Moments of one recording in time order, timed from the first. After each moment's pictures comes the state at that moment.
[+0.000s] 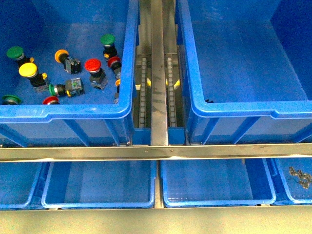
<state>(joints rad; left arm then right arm) 0.10 1.24 0.65 0.11 0.15 -0.02 0.00 0.00 0.02 0.00 0.00 -0.01</state>
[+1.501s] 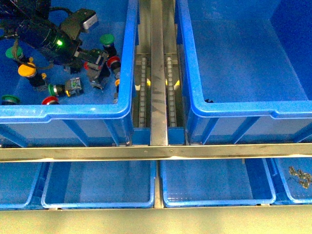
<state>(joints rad) -0.07 2.47 1.73 -0.18 0.32 0.37 0.00 0.00 0.02 0.00 0.00 -0.01</state>
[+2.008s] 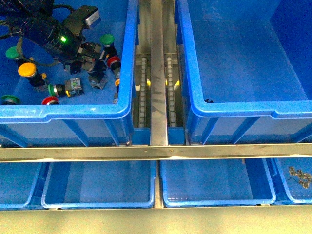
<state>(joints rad) -0.08 2.49 1.78 -0.19 0.34 0.33 0.00 0.00 0.02 0.00 0.00 -0.01</state>
